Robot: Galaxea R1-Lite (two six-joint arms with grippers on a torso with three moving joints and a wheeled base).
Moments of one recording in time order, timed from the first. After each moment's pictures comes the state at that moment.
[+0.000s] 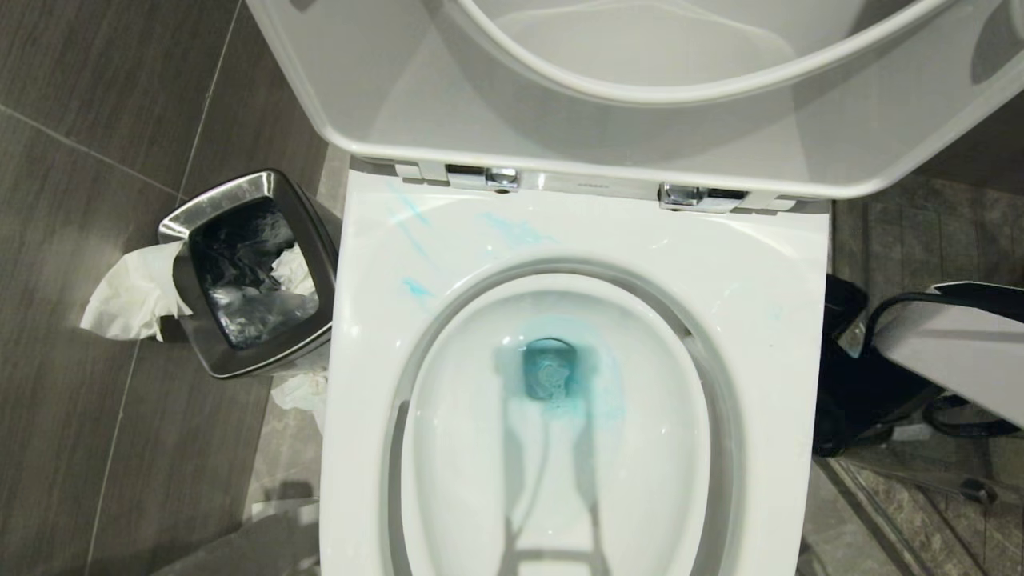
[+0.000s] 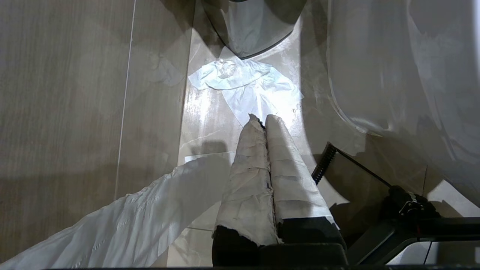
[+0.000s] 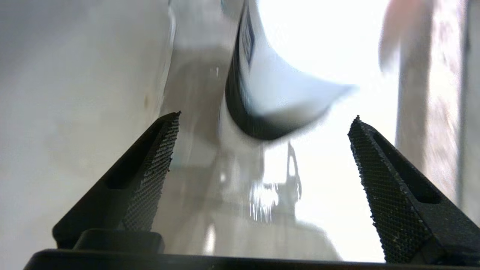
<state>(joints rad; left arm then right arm) 0.00 0.00 0.00 0.00 0.00 0.01 0.19 2.24 -0.98 -1.48 -0.26 -0.14</state>
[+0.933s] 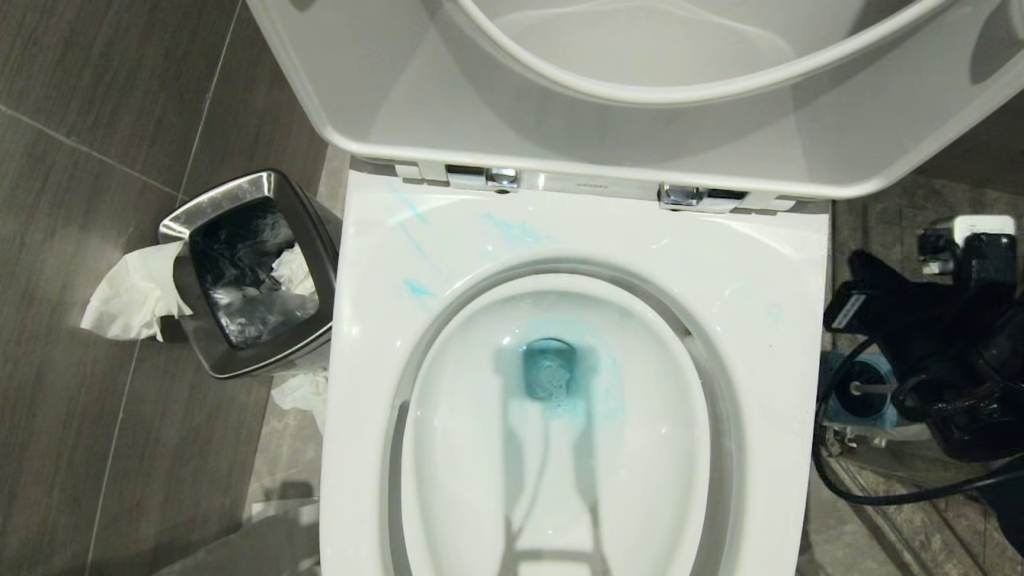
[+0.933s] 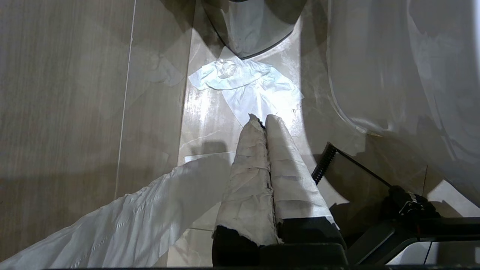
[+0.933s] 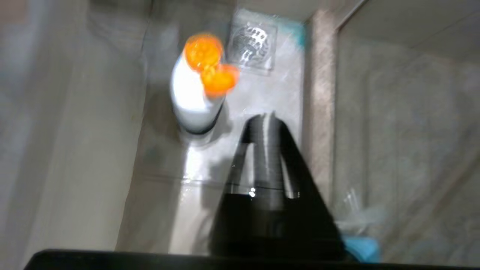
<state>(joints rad) 0.00 0.00 0.00 0.00 0.00 0.01 0.20 1.68 -0.46 -1.47 -0.38 -0.13</state>
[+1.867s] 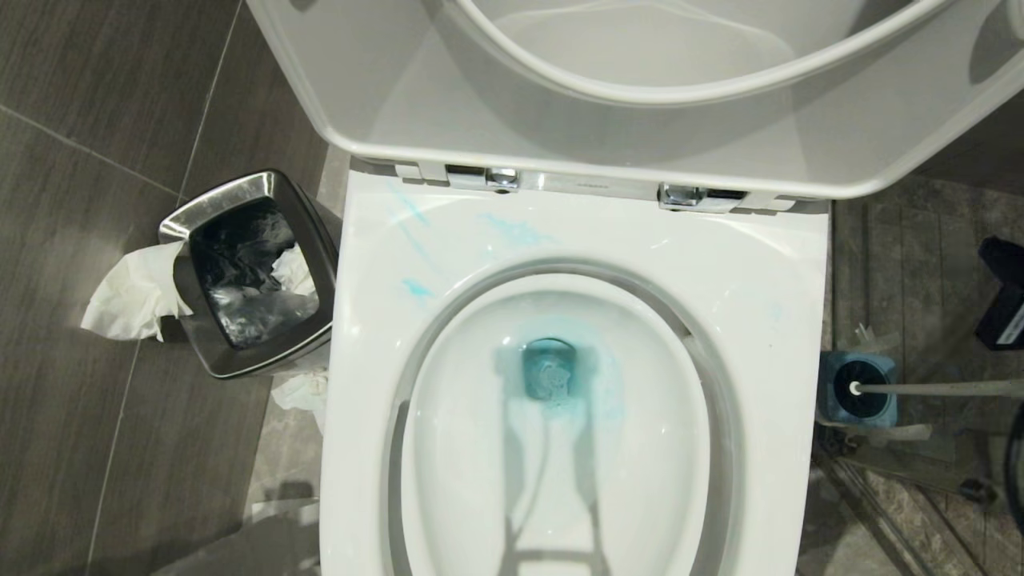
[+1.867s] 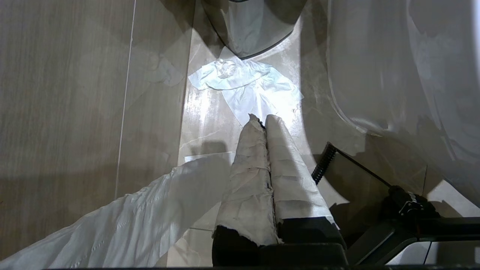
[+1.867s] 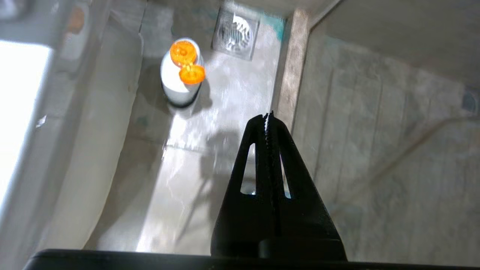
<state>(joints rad) 0.00 0.00 0.00 0.00 0.00 0.01 0.16 1.14 -0.57 -0.68 -0.31 -0.17</state>
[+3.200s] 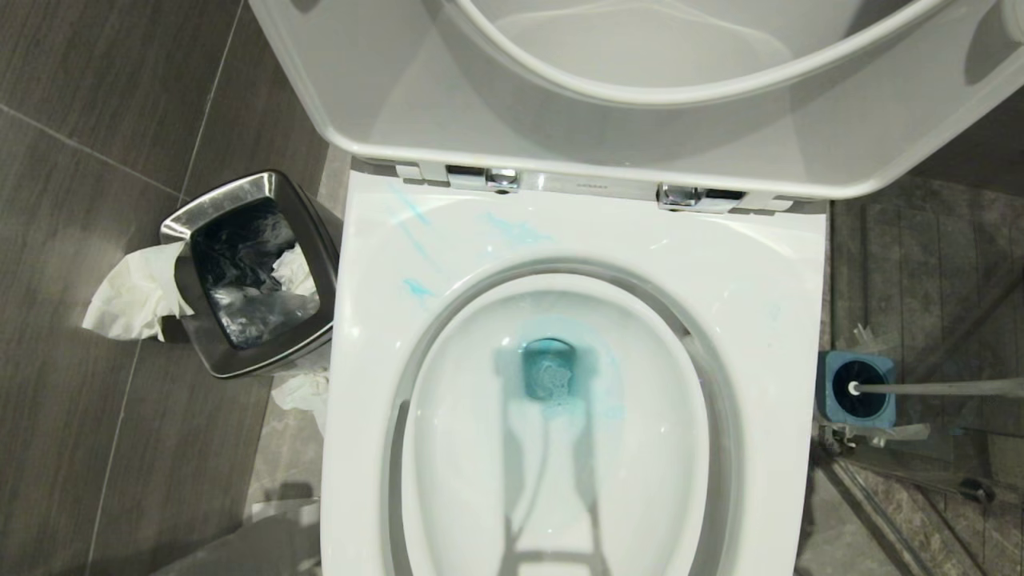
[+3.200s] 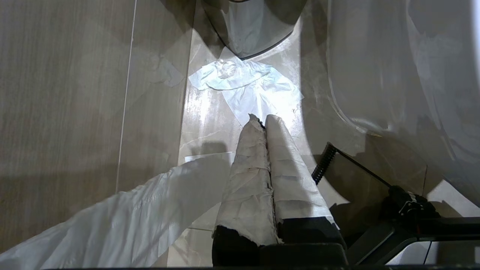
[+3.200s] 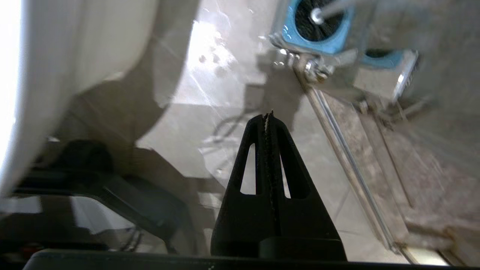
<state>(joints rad) 0.00 0.00 0.00 0.00 0.00 0.01 -0.31 0.46 -0.36 0.23 0.26 -0.16</state>
